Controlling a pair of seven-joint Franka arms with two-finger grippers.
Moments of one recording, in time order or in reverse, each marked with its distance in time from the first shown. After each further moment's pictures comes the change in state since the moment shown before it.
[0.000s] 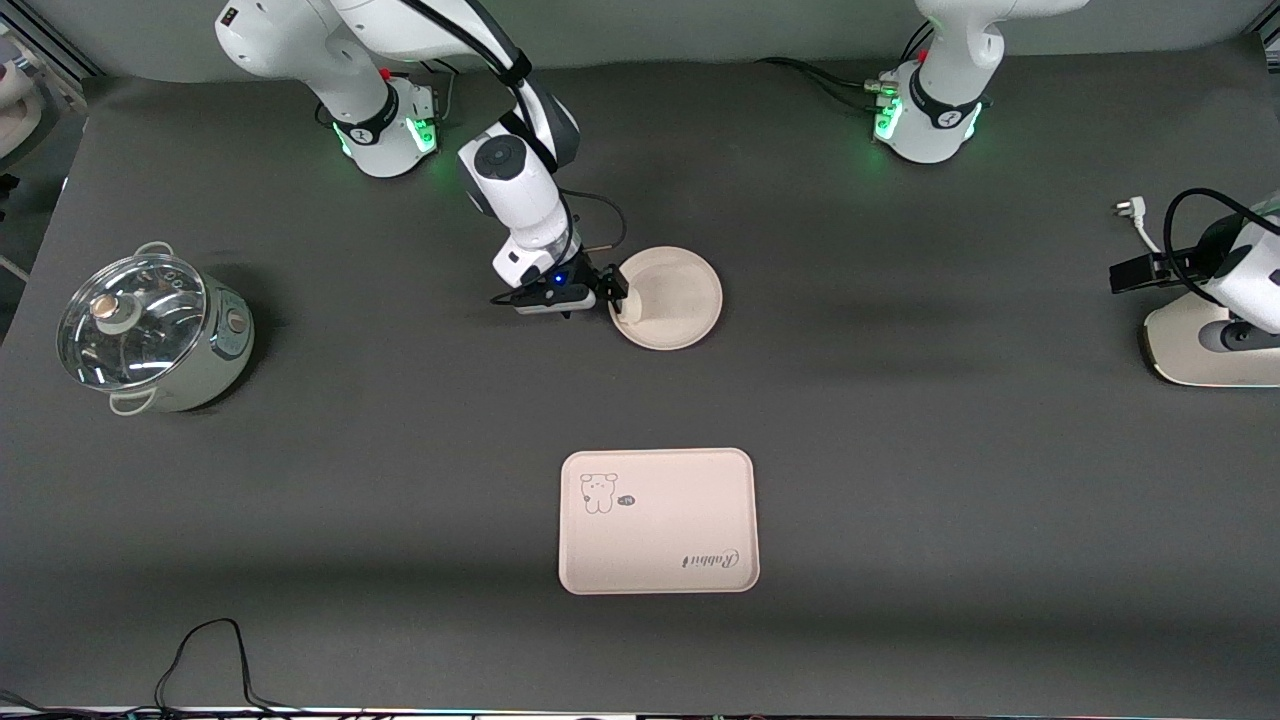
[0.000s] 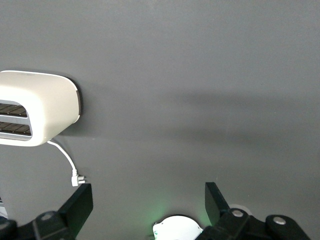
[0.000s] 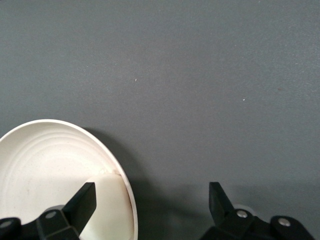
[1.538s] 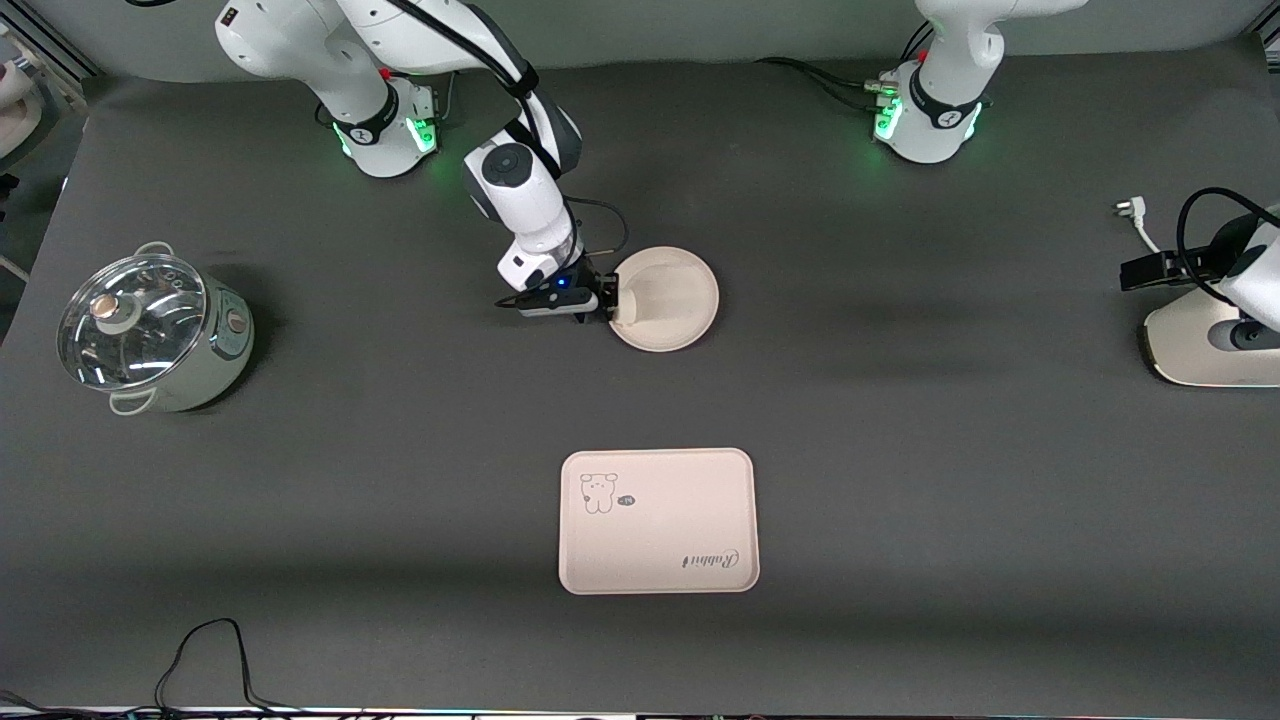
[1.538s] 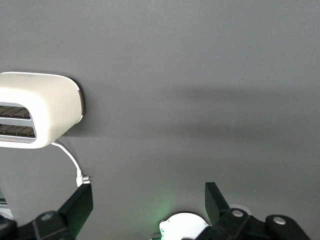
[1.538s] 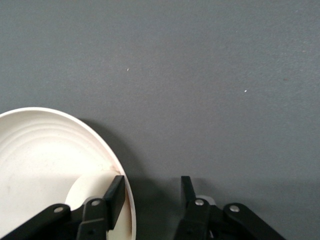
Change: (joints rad) left arm 0.024 0.007 0.003 0.001 0.001 -0.007 0.057; right arm 0.001 0.037 0.012 -0.001 0.000 0.030 0.001
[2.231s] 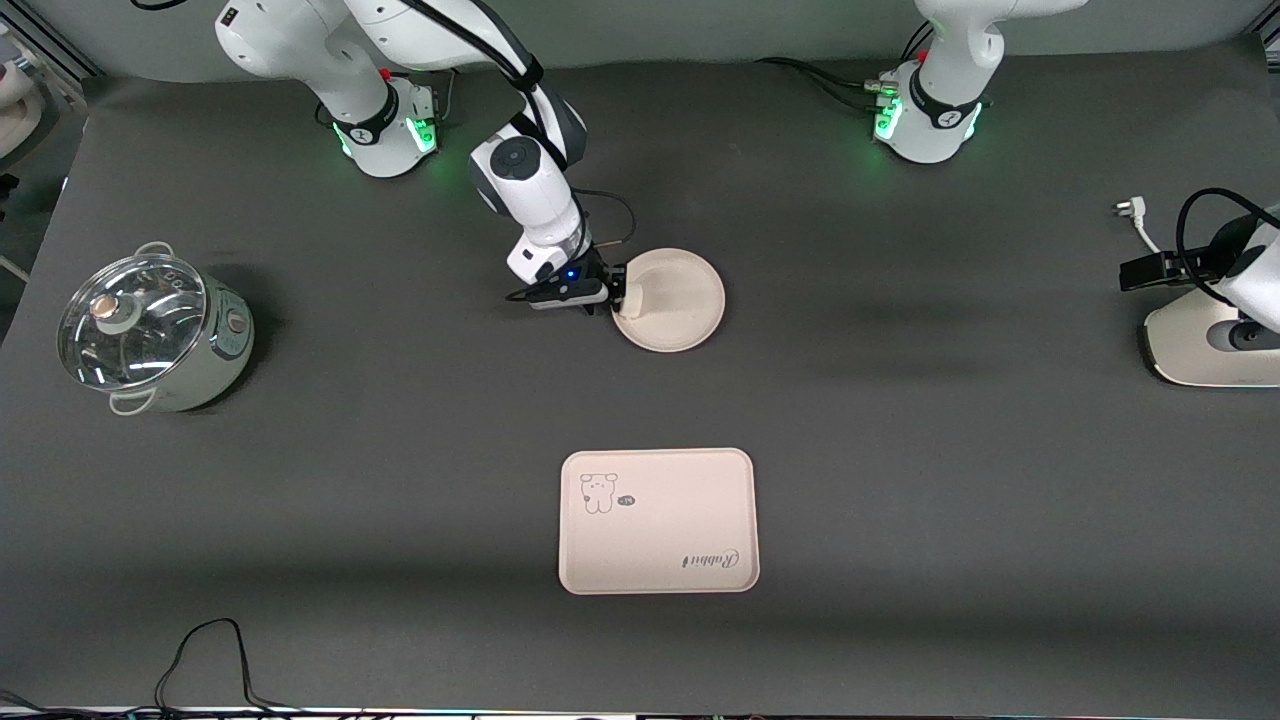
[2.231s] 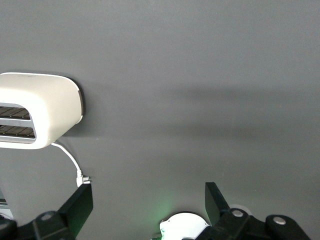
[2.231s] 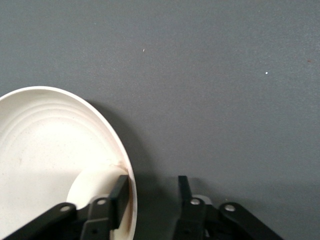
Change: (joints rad) left arm 0.000 0.001 0.000 0.000 0.000 0.001 0.002; right arm 0.000 0.002 0.028 0.001 0.000 0.001 0.000
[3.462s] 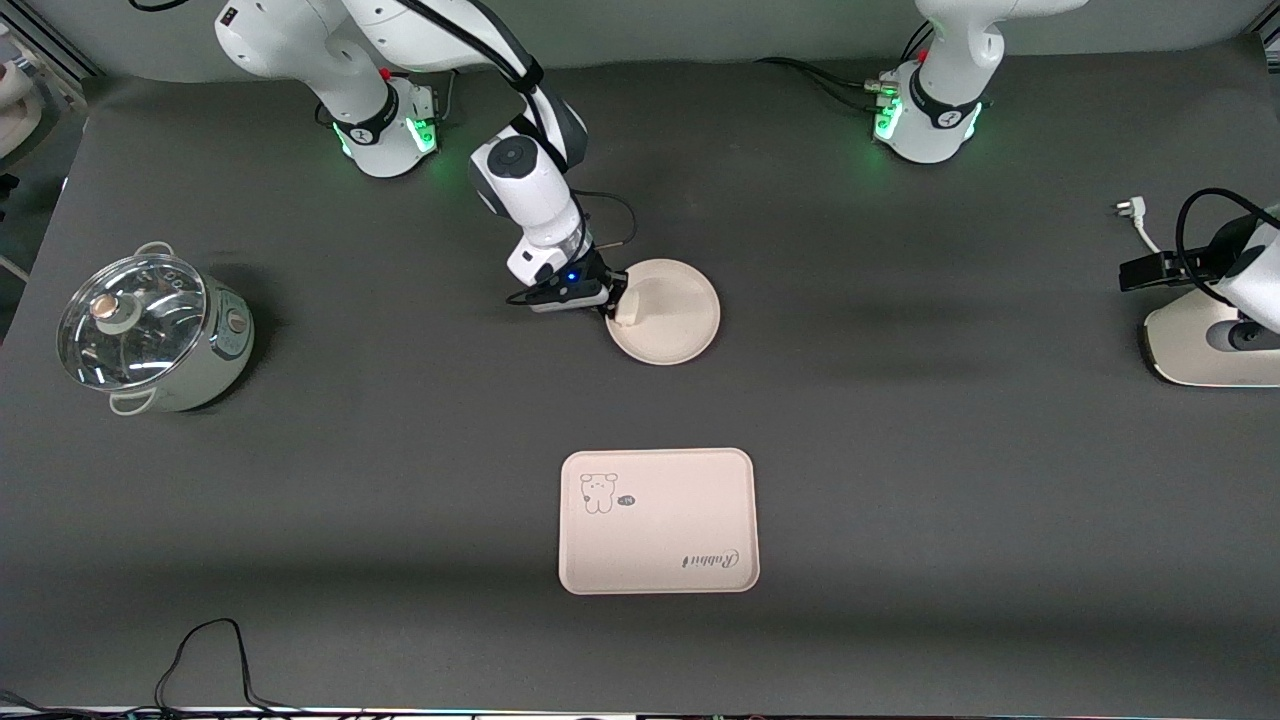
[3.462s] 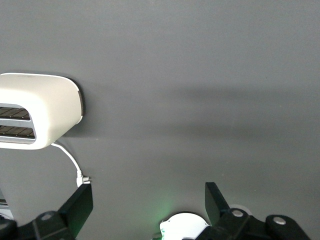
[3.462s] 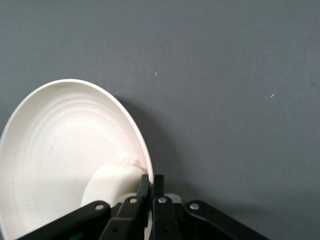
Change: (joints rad) left arm 0.000 0.000 -0.001 0.000 0.000 0.000 0.001; right arm -0.022 -0.019 0.000 0.017 0.000 0.011 0.000
